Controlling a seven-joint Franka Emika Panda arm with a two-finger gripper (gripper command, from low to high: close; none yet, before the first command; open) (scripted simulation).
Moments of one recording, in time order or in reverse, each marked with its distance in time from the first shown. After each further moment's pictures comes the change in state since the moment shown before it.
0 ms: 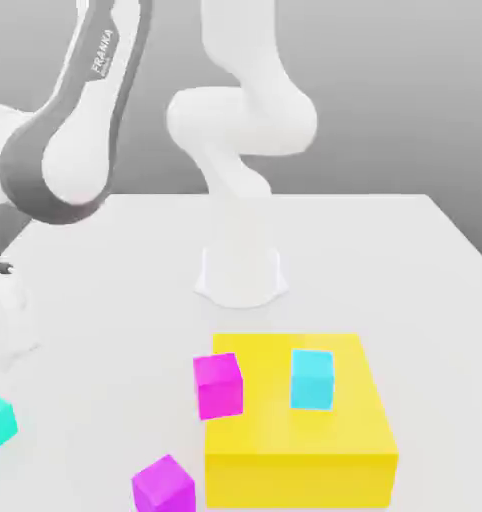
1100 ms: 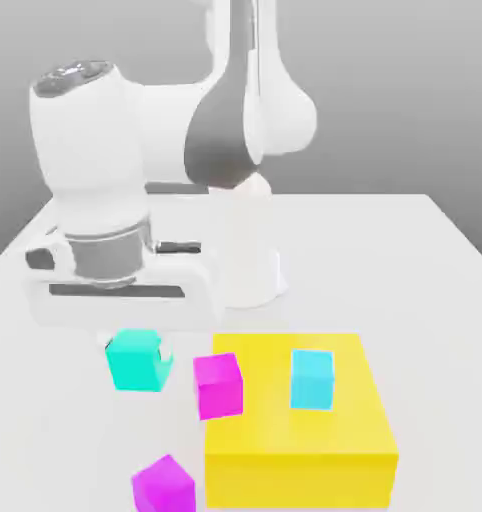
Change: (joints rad) arm 0.249 -0.422 0.208 -0.217 -0.268 -0.220 0.280
